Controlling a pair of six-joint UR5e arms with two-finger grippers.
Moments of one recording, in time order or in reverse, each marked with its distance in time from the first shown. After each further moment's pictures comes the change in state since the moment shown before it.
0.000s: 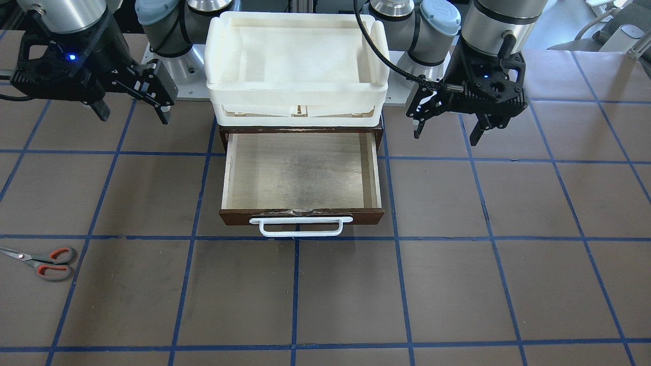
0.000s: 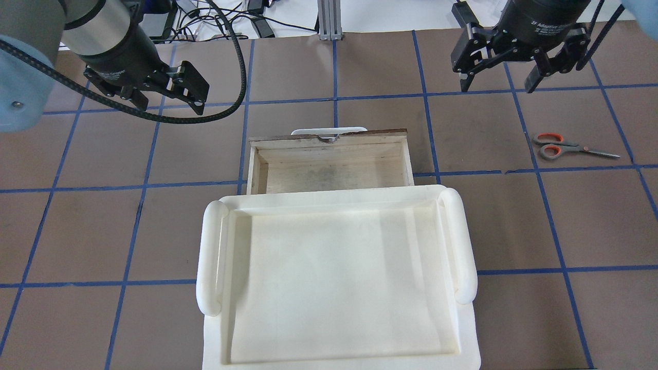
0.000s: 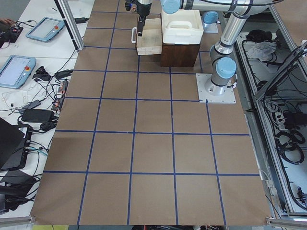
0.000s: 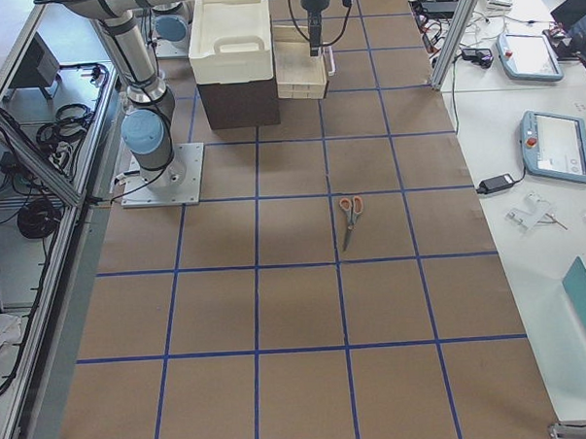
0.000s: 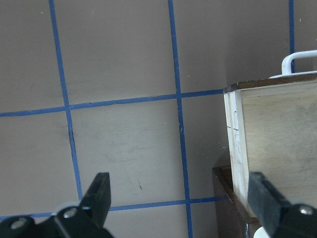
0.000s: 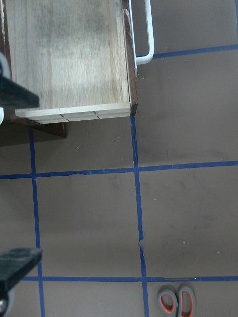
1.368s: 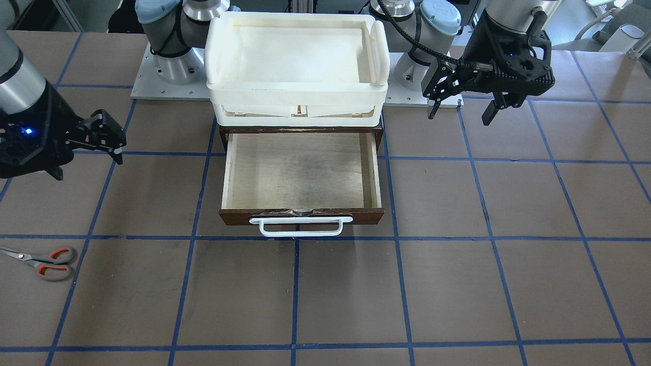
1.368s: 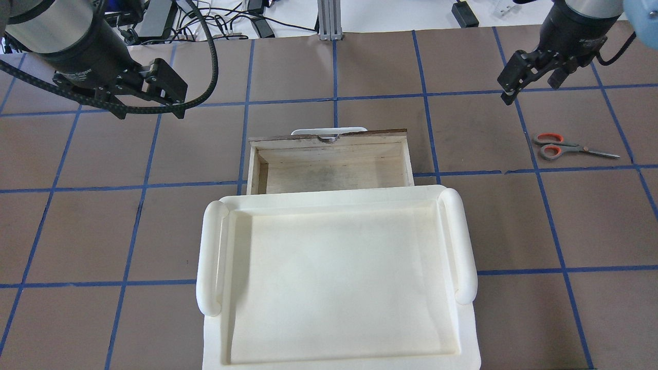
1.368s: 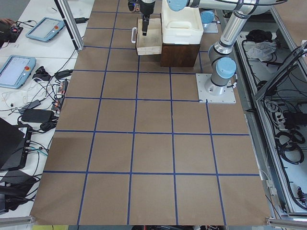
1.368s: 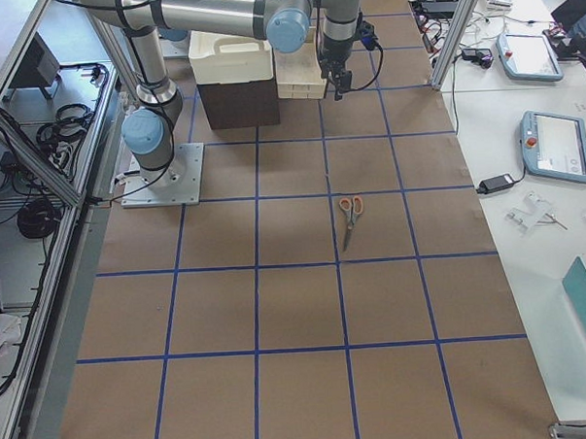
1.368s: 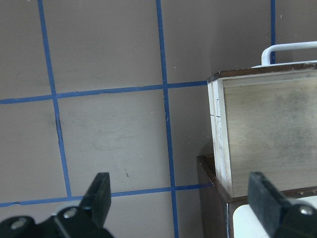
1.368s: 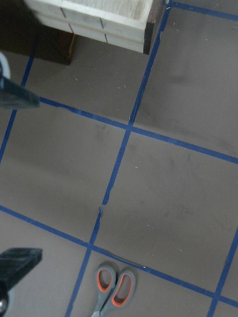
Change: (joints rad) left arm 0.075 0.049 0.019 -0.121 -0.046 -0.004; right arm -0.198 0.110 0.070 -0.137 -0.006 -0.655
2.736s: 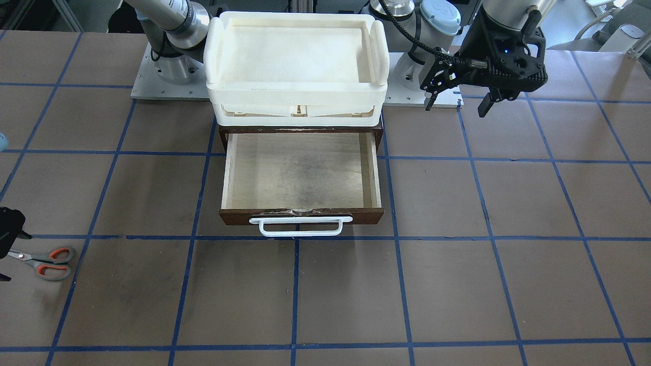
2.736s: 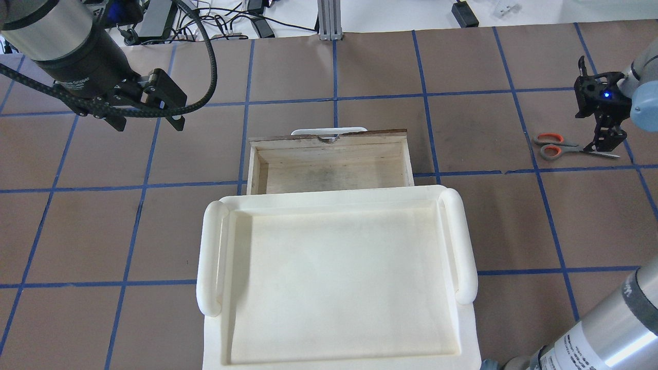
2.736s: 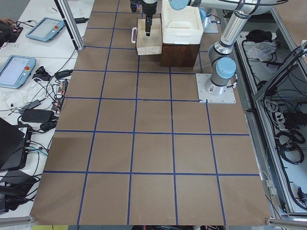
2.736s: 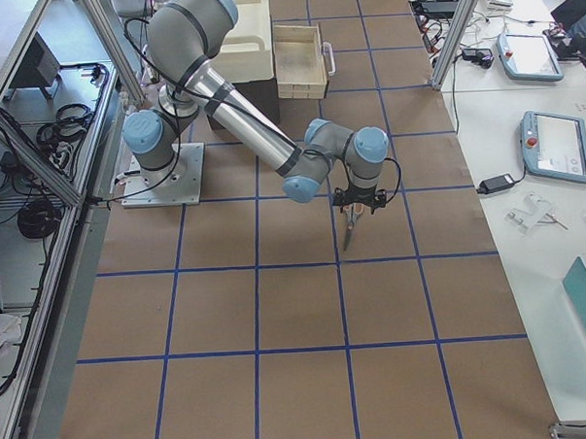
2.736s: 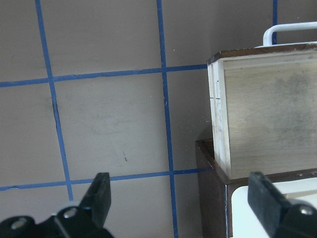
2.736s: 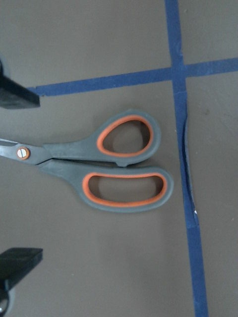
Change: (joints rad) left arm 0.000 0.009 0.000 -0.067 0.002 0.003; right arm -0.339 0.405 0.137 -0.595 0.012 -1.476
